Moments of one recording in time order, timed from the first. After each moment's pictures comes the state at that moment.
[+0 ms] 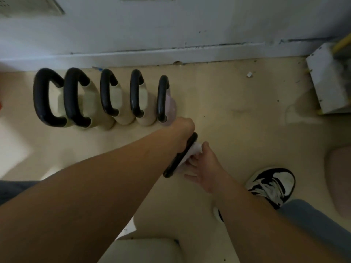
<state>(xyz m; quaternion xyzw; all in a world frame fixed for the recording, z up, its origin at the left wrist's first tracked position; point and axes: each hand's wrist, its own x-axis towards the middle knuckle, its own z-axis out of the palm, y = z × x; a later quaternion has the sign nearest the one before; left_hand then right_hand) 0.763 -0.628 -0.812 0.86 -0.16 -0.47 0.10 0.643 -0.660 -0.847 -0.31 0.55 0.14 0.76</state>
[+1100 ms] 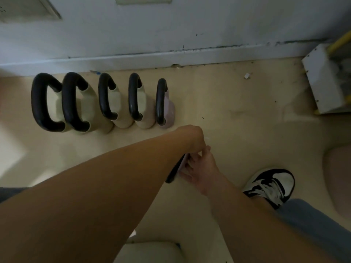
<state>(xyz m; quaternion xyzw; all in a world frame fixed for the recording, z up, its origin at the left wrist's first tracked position) 0.764 -0.666 -0.803 0.79 -0.45 -0.39 -0.13 0.652 -0.652 -0.845 -0.20 0.55 0.06 0.81</state>
